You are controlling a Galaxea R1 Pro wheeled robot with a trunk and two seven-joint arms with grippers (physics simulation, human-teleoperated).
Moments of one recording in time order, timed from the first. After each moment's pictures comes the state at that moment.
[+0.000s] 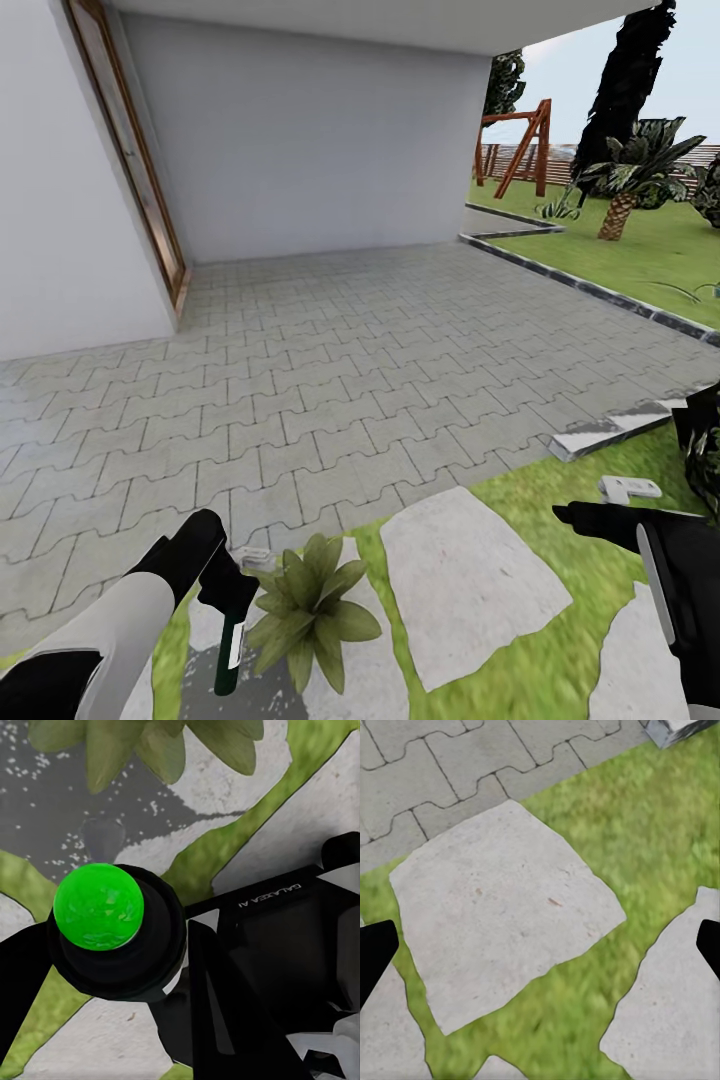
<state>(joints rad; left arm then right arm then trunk) -0.81 0.05 0.02 -0.42 -0.61 1.03 -0.79 -0.42 -0.20 -0.31 -1.55 0.16 1.04 0.30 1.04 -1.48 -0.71</state>
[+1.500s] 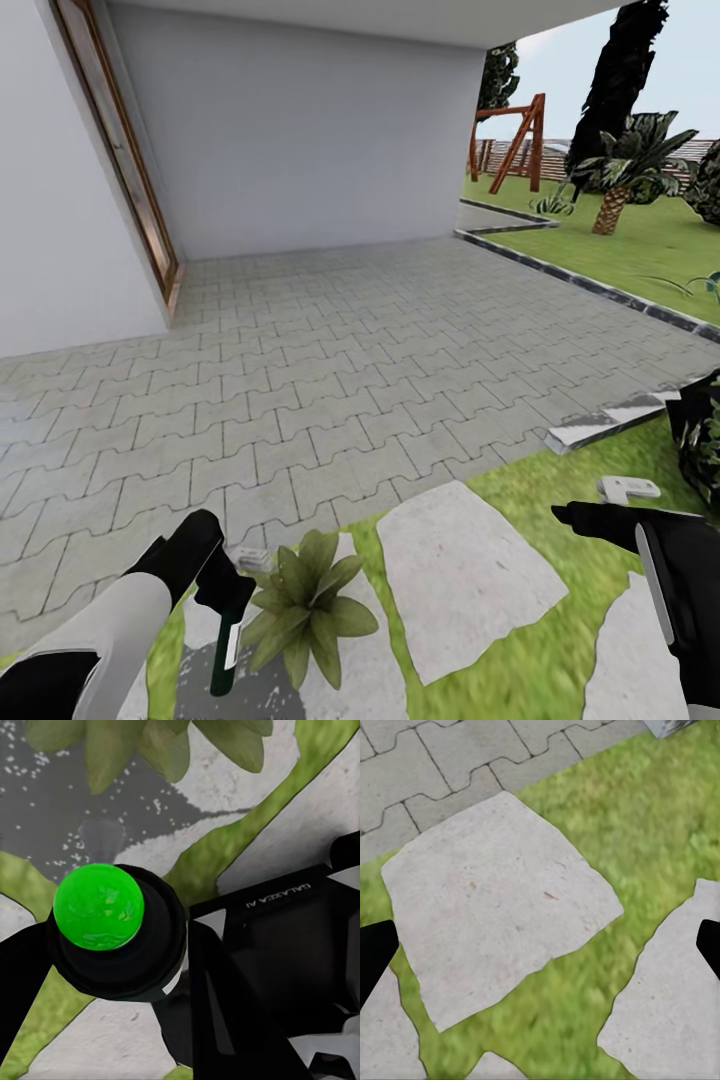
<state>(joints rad) -0.81 0.06 0.02 -0.42 -0.62 1.03 -0.79 -0.41 -0.20 -0.31 -1.55 0.16 1.04 0.30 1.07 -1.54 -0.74</state>
